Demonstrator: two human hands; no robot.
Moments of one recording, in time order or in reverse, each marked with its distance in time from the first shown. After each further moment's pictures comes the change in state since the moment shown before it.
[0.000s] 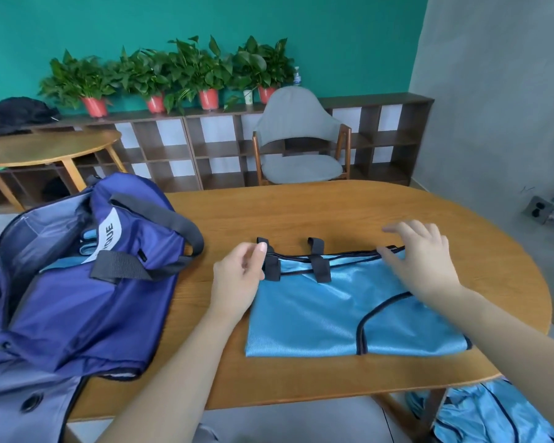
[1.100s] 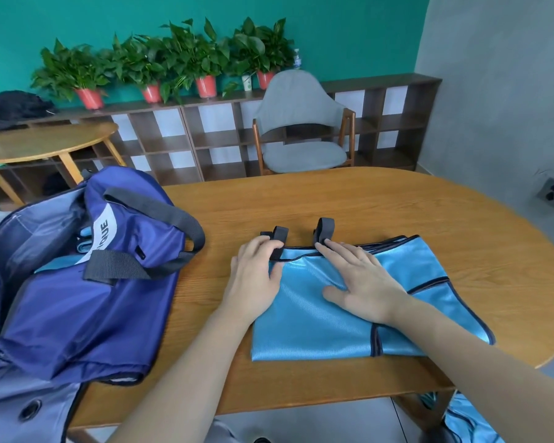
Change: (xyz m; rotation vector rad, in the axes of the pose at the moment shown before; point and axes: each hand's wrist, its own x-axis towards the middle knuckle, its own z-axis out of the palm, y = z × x) left_hand 0.006 -0.014 0.016 0.386 -0.216 0.213; right_hand -0.020 -0.067 0.047 0.089 -0.588 -0.243
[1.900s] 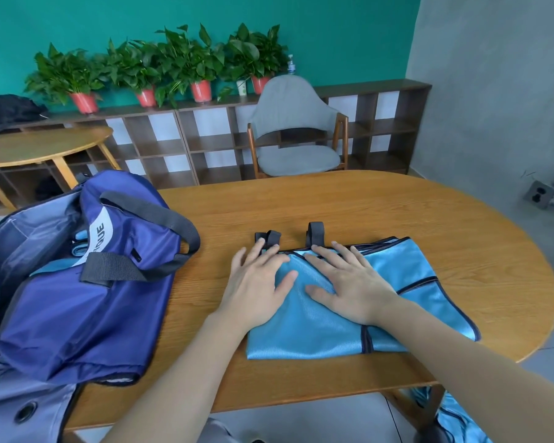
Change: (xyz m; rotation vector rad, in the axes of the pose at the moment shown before) left_hand -0.008 0.005 0.004 0.239 -0.123 0.123; right_hand 0.001 -0.003 0.005 -0.155 -0.024 0.003
